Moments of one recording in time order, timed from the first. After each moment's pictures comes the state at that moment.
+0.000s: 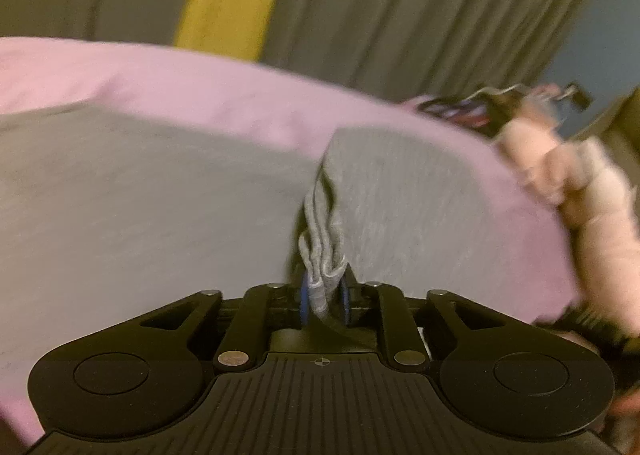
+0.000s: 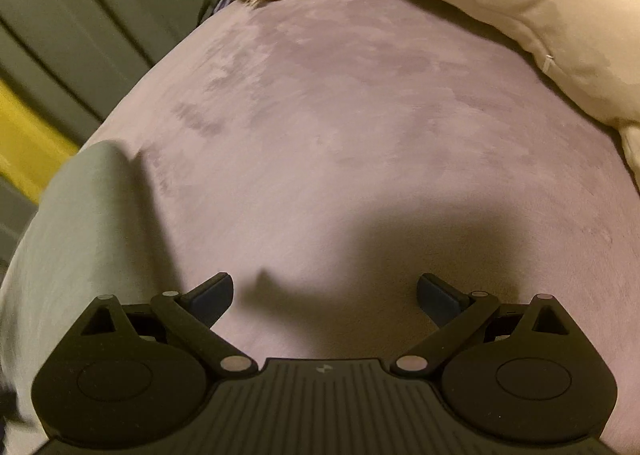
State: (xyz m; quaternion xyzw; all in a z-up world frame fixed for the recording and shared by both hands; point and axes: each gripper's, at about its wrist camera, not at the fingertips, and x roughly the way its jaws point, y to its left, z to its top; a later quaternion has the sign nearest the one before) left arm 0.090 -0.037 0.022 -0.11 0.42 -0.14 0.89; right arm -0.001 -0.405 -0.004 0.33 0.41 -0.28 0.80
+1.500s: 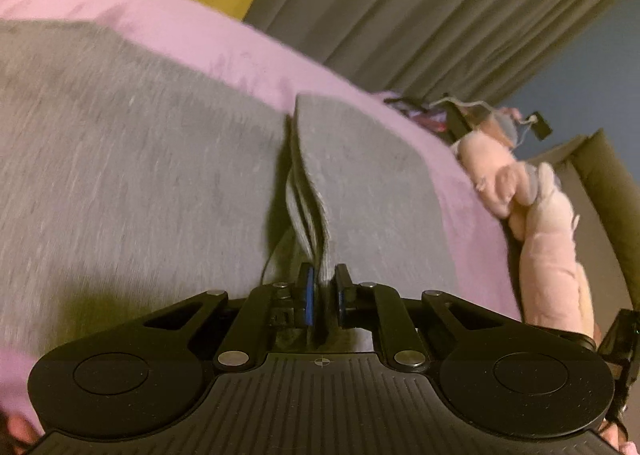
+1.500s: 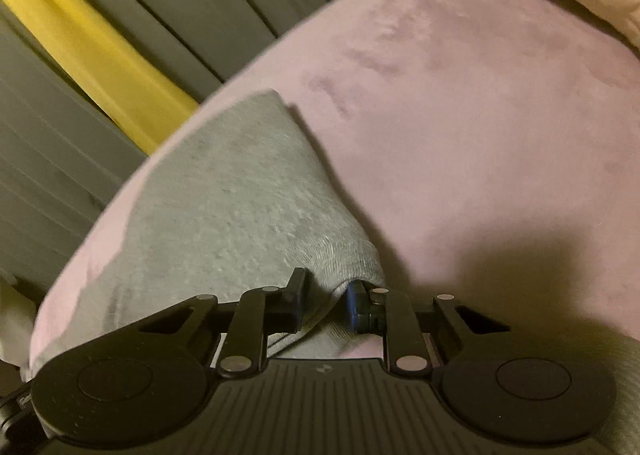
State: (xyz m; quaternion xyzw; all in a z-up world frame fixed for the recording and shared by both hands) left arm 0.077 -0.011 0.002 -0.23 0.45 -0.21 0.84; right arm -0.004 -0.327 0.010 0.36 0.40 -0.14 0.83
